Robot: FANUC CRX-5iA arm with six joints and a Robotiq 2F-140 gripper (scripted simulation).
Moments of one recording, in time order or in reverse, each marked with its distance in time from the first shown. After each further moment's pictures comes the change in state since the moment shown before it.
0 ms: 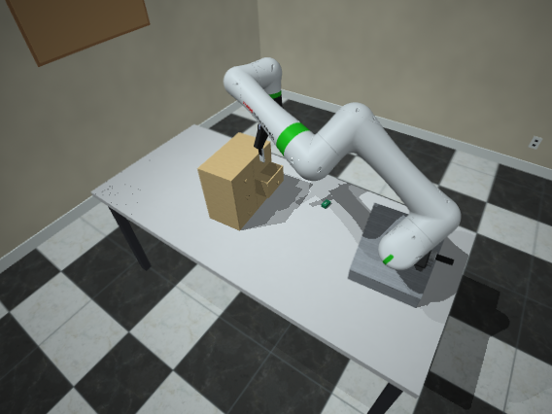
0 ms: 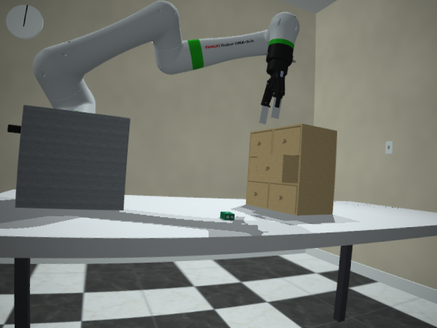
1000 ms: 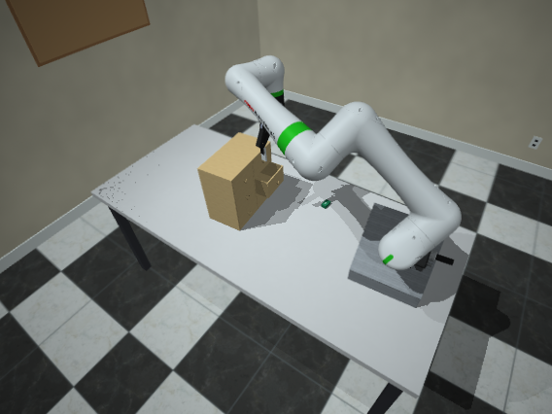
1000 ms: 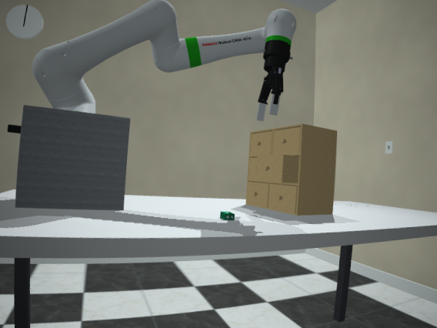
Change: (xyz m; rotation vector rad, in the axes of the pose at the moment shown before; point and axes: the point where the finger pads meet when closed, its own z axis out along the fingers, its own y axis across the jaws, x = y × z) arm 0.010 -0.002 -0.009 0.005 -0.011 -0.033
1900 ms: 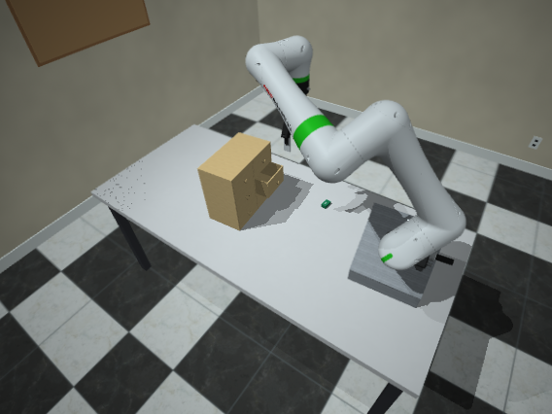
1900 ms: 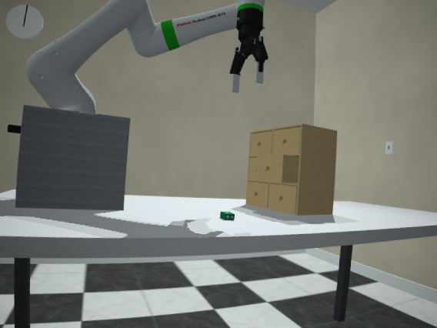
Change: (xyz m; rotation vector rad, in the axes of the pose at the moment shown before) arm 0.095 -0.027 -0.081 0.051 -0.104 -0.322
